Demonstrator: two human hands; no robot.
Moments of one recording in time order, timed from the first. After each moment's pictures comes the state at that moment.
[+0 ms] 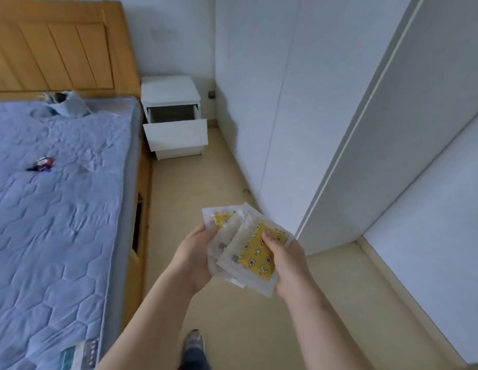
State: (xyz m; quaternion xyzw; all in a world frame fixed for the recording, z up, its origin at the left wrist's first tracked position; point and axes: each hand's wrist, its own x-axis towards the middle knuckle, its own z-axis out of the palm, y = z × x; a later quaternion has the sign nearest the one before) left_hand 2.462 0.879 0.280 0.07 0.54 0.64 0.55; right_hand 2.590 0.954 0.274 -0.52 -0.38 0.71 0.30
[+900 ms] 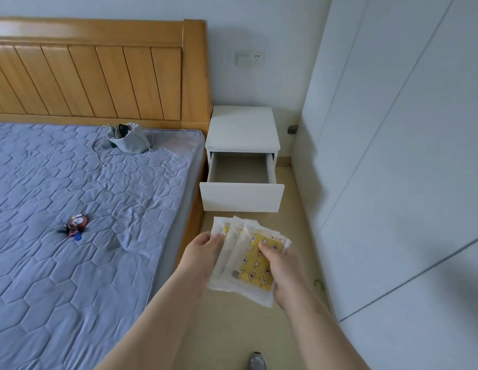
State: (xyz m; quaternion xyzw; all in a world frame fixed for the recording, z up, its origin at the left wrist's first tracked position) left_hand 1.999 1.223 0.274 -0.04 0.71 0.60 0.35; right_hand 2.090 1.329 0.253 -0.45 -0.43 0.77 0.15
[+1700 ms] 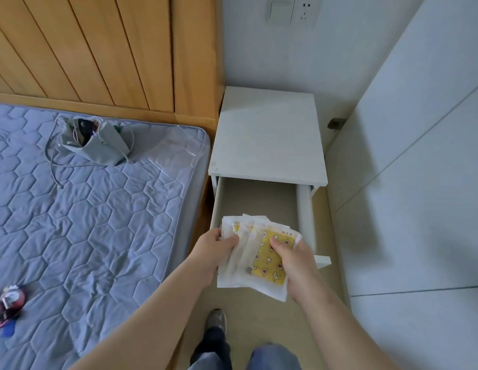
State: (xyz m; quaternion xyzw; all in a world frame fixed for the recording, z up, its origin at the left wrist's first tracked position) left_hand 1.607 1.484 0.183 -0.07 0.73 0.51 0.44; right_hand 1.710 1.603 0.169 -0.51 -0.48 0.71 0.06
